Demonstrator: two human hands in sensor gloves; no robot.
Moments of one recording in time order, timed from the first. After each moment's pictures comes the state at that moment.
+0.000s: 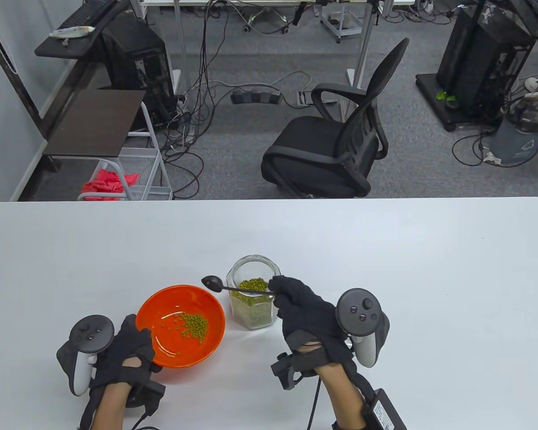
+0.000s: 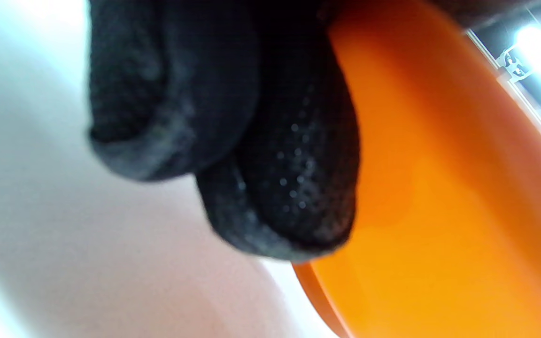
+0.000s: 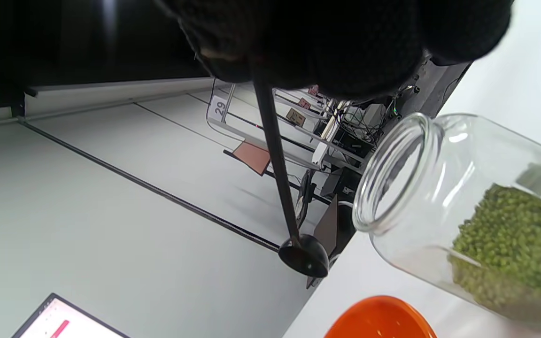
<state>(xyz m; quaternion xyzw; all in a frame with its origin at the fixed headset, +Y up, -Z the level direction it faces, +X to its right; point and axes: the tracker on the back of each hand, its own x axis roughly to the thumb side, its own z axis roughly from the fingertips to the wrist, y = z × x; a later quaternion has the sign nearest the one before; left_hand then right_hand) -0.330 -0.726 -0.299 -0.06 0.13 0.42 0.90 0.082 -0.625 -0.297 0.07 -0.08 0.80 0.60</state>
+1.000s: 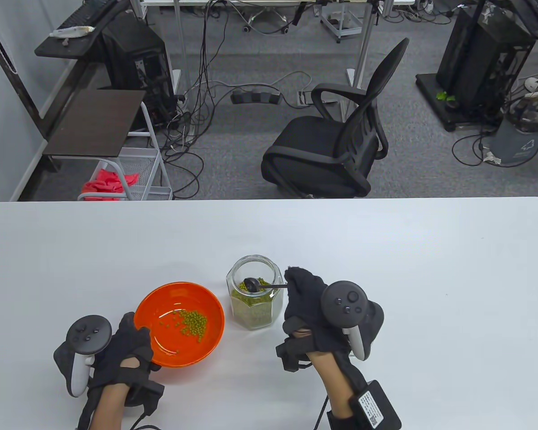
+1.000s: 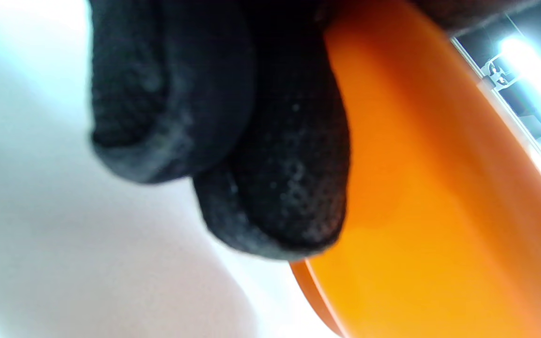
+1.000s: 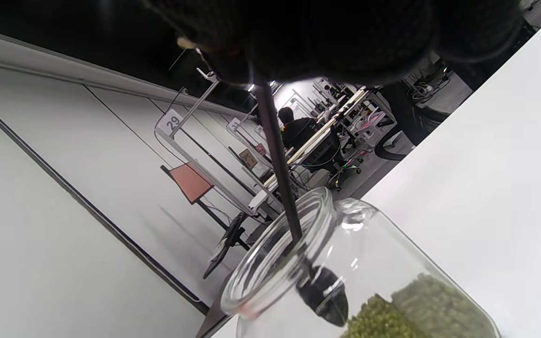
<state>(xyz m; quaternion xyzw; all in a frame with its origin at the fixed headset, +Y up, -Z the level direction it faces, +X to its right) -0.332 -0.722 -0.299 -0.04 0.12 0.42 0.90 0.074 -0.628 -0.317 -0.02 -0.13 0.89 0.43</state>
